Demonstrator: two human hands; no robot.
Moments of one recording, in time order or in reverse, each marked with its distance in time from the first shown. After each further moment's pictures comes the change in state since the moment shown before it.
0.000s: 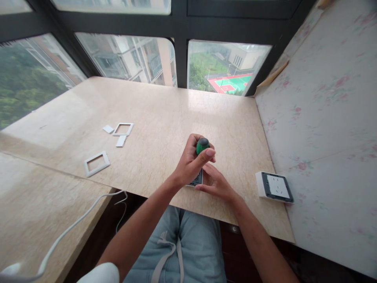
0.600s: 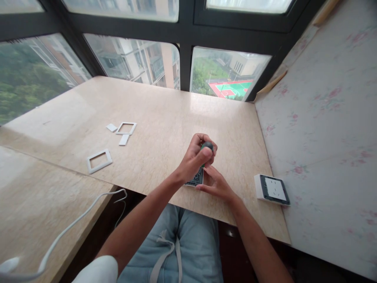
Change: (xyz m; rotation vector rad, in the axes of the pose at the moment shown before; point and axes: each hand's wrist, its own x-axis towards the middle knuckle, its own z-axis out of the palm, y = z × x) left_hand 0.003 -0.002 0.000 -0.341 -0.101 -0.008; right_hand 0.000 0.003 0.001 -0.003 0.017 -0.027
